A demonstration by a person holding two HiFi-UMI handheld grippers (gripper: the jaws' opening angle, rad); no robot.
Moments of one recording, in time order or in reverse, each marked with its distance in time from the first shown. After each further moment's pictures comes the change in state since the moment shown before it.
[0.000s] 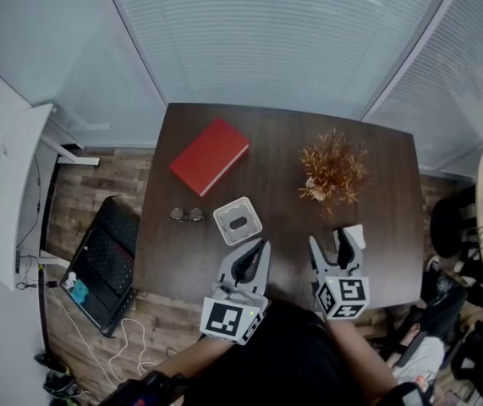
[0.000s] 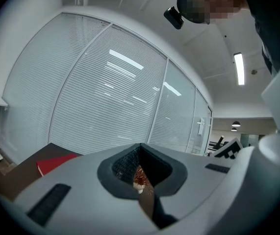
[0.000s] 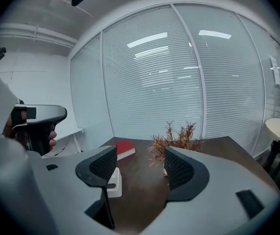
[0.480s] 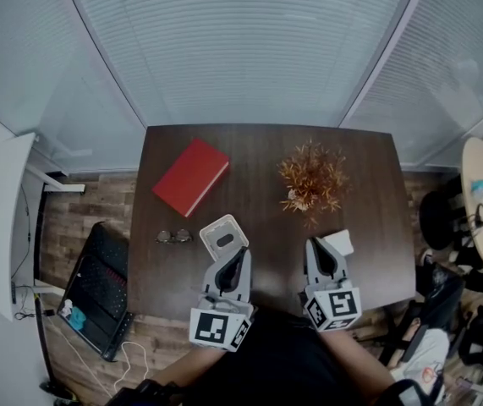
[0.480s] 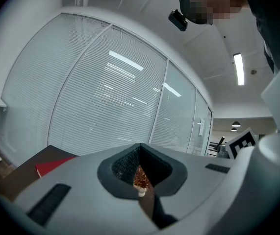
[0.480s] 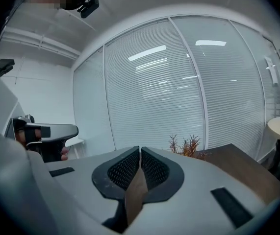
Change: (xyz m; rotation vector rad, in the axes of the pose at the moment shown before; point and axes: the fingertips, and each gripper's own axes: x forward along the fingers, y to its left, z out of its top) left arm 0.012 0.013 0.011 0.018 -0.032 -0.001; right arm -0.010 0.014 0.039 0.022 -0.136 0.020
